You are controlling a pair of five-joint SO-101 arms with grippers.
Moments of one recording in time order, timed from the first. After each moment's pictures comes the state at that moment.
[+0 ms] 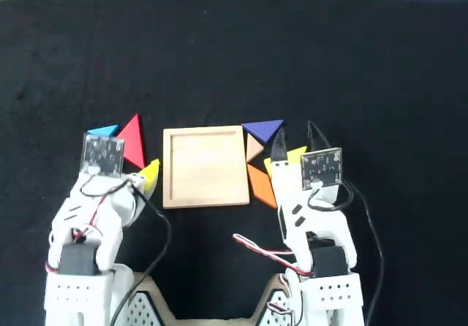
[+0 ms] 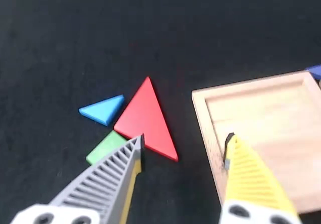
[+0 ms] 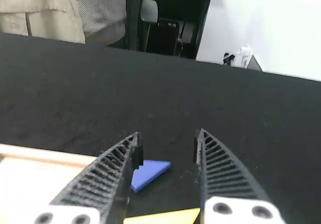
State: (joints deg) left arm -3.3 -89.6 81.6 51.3 -7.9; right arm -5.2 -98.8 97.1 25.1 6.7
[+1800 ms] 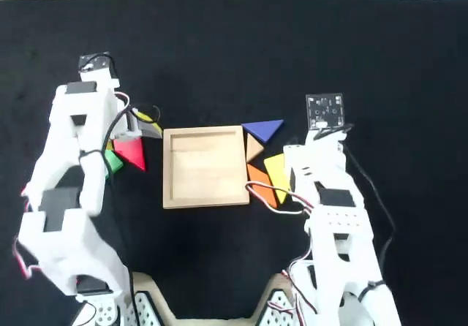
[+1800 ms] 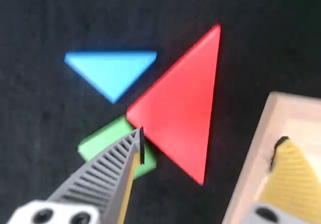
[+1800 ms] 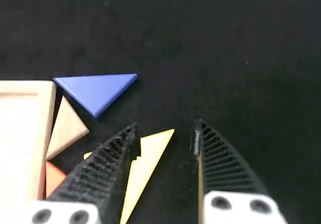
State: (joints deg) left arm -10.7 14.7 8.7 68.0 6.1; right arm 2.9 -43.0 74.5 20.5 6.6
